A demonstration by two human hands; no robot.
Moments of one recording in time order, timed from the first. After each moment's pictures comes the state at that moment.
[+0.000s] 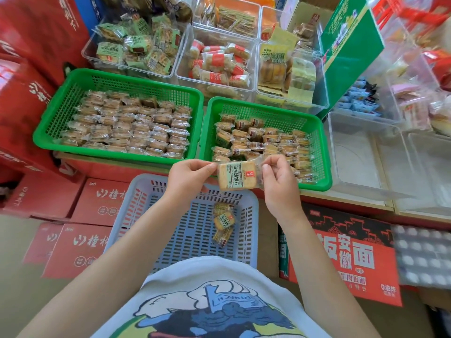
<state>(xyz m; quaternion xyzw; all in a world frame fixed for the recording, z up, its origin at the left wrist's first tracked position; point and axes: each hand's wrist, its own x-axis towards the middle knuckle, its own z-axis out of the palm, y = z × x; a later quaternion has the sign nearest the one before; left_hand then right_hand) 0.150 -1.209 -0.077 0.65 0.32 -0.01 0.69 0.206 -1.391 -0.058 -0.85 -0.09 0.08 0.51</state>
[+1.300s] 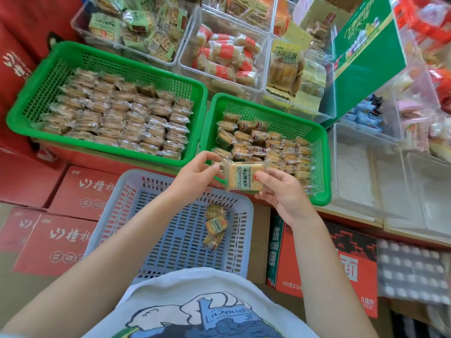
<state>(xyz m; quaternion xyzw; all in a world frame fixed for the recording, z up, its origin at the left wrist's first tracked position) 0.185 -1.185 -0.108 0.69 0.21 -0.10 0.69 0.262 -1.390 -0.077 -0.68 0.09 0.35 0.64</state>
